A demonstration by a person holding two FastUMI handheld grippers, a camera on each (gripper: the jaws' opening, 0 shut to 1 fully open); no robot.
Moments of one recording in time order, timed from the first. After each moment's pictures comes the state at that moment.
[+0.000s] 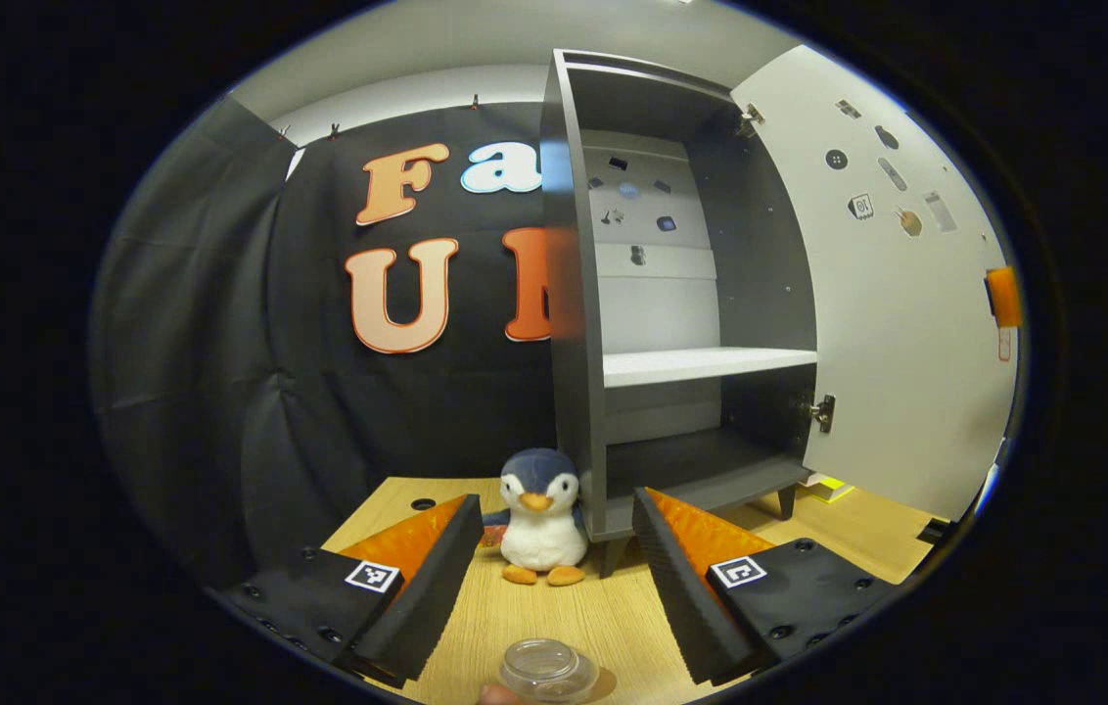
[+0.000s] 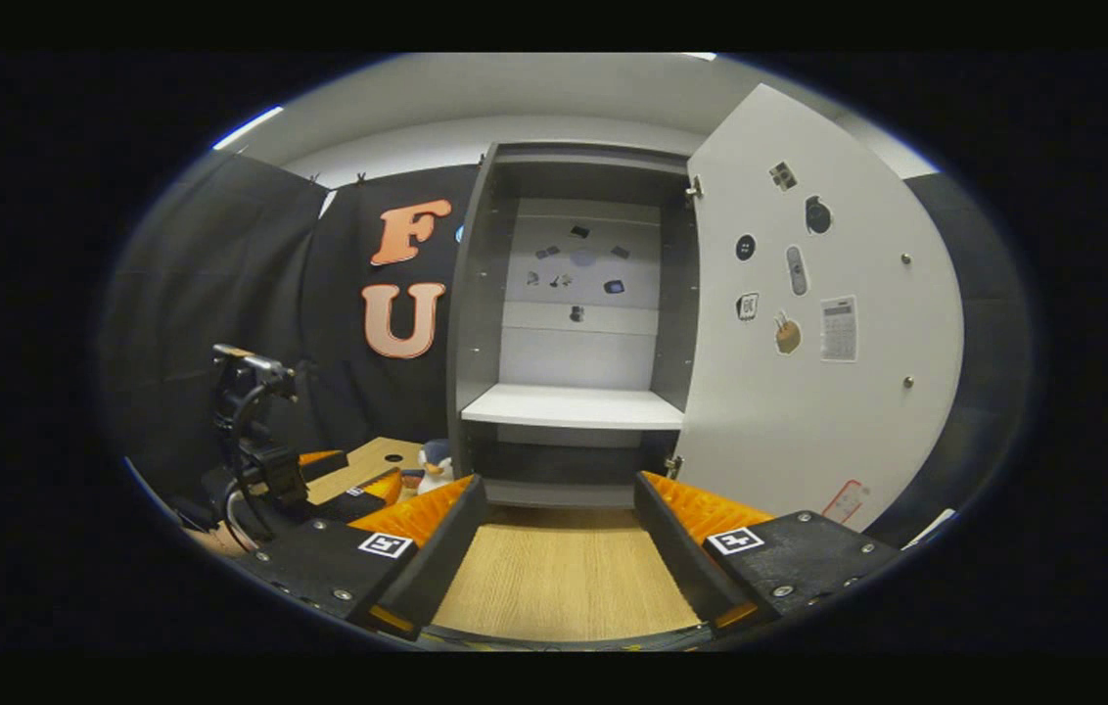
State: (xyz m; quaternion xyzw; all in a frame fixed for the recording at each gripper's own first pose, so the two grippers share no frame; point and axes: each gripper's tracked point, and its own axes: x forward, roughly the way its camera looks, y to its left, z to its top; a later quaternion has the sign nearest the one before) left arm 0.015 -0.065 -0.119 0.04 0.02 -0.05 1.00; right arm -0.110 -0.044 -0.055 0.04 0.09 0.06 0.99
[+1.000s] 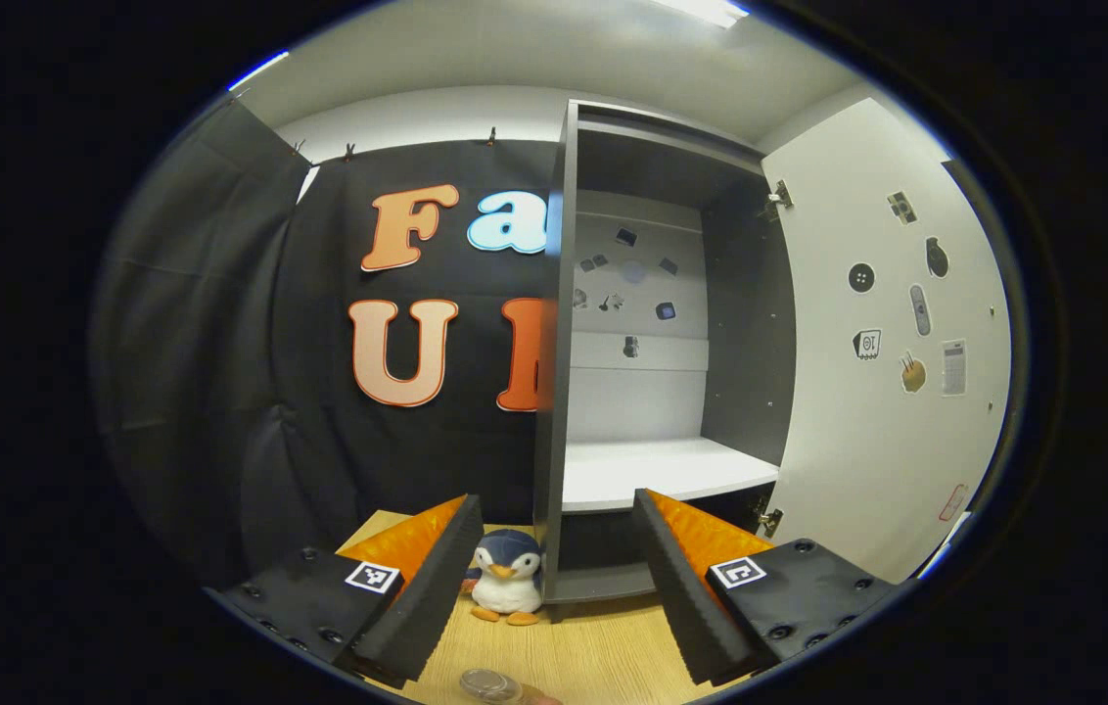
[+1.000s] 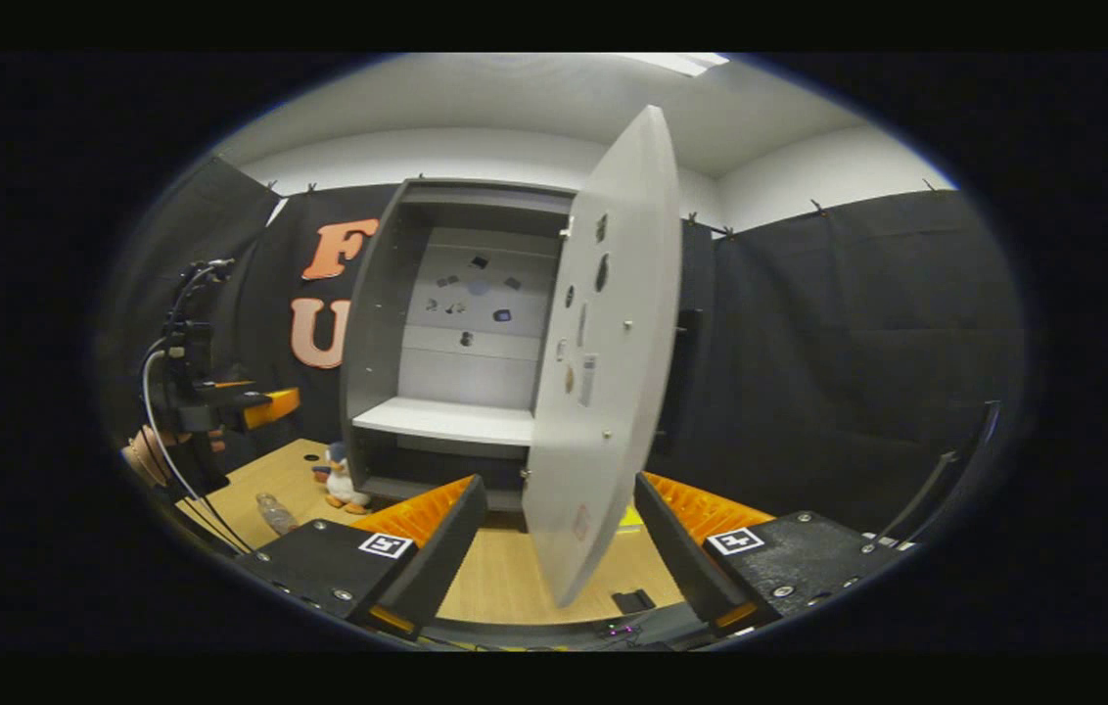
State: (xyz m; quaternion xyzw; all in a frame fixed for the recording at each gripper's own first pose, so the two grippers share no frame) left arm -0.008 -0.103 0.027 -0.02 -0.02 -0.04 1.00; right arm -0.186 -0.230 -0.011 0.00 0.08 -0.06 1.00
